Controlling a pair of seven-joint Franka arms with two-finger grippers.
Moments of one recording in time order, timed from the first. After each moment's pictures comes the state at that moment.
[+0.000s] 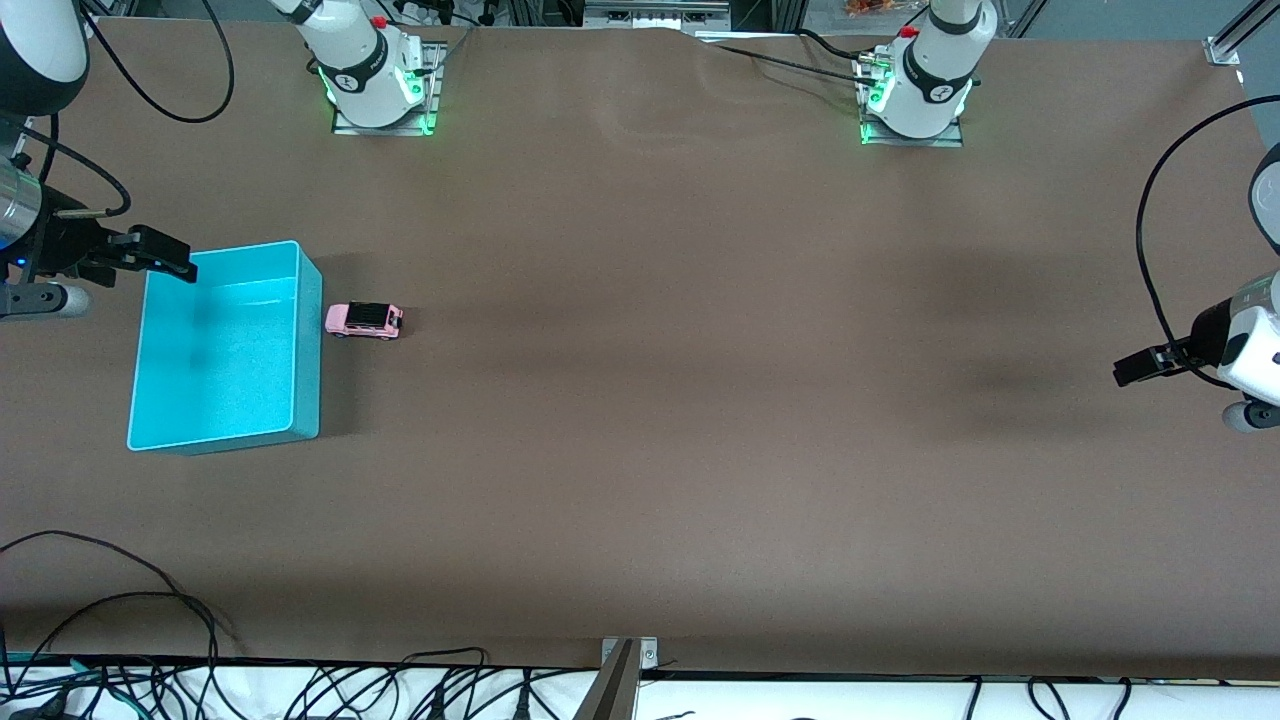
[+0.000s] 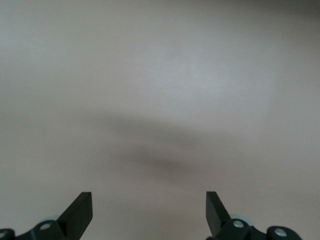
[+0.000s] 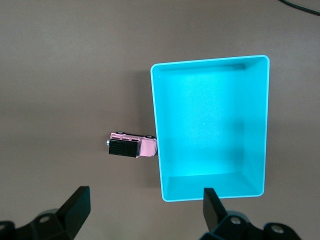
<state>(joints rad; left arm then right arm) 0.06 0.28 0.08 -1.59 0.03 1.85 -0.12 -0.05 0.09 0.01 -1.63 0.00 1.64 -0.09</state>
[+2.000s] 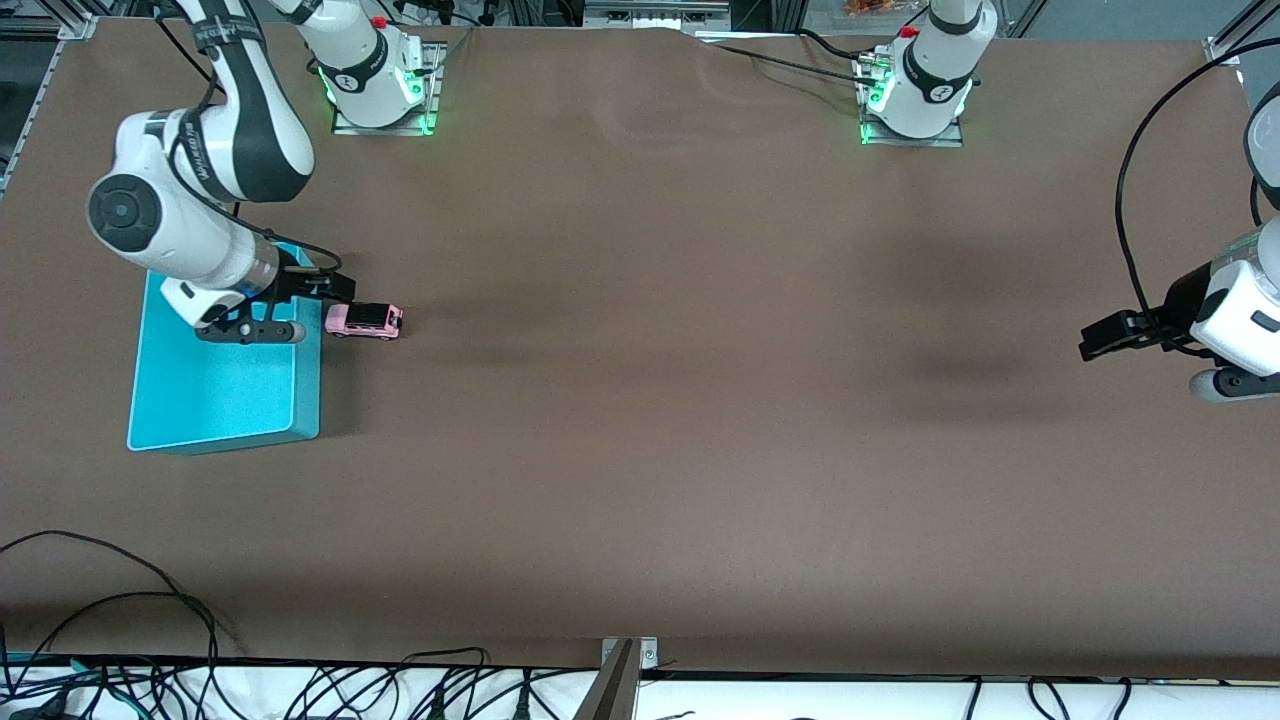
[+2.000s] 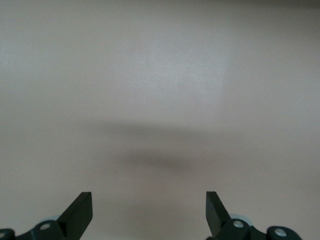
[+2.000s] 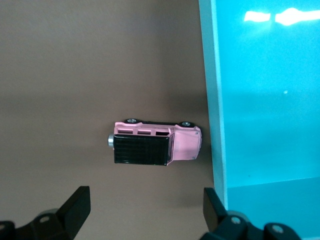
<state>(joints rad) 0.07 0.22 -0.02 -1.55 0.03 1.74 -0.10 -0.04 0.10 0.14 -2.23 0.00 2.16 0.11</state>
